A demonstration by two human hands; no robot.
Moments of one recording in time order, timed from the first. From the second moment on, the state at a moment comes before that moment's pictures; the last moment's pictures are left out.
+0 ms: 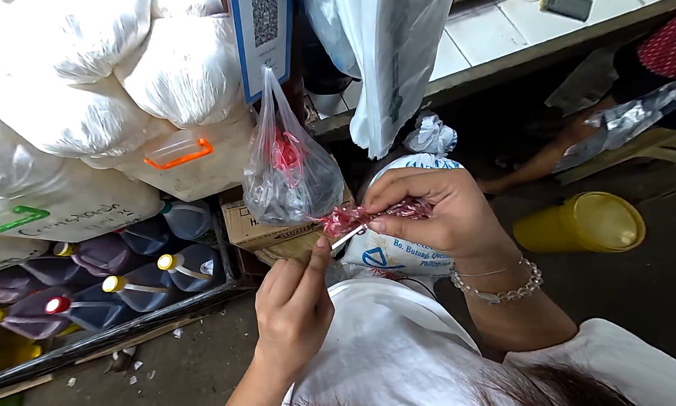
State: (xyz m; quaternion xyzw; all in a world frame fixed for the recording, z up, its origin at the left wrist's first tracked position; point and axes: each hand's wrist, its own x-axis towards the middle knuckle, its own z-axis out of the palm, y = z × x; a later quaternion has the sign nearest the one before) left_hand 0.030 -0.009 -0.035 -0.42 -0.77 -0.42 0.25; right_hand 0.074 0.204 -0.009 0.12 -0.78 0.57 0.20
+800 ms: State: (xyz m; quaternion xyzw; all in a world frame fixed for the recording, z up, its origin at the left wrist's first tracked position) left_hand 0.009 0.003 -0.032 -0.36 -0.69 -0.63 0.08; right_hand 0.075 0.165 -0.031 0.06 -0.84 0.49 0.22
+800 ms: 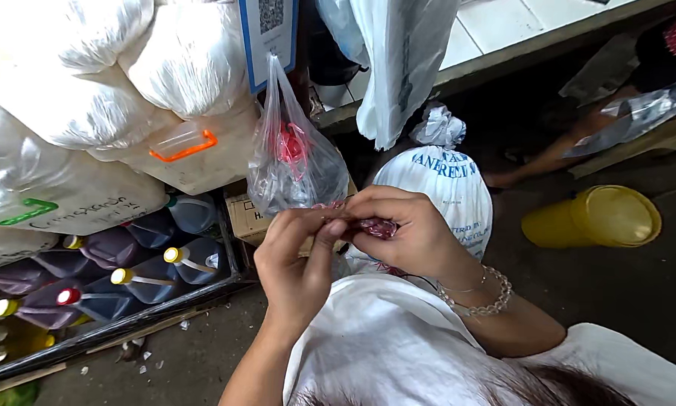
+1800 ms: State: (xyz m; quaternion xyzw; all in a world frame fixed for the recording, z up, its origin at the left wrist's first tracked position) left_hand -0.041 -0.016 0.013 -0.76 -0.63 -0.11 0.05; right_hand 0.060 0.196 -0.007 0.13 -0.84 0.51 -0.15
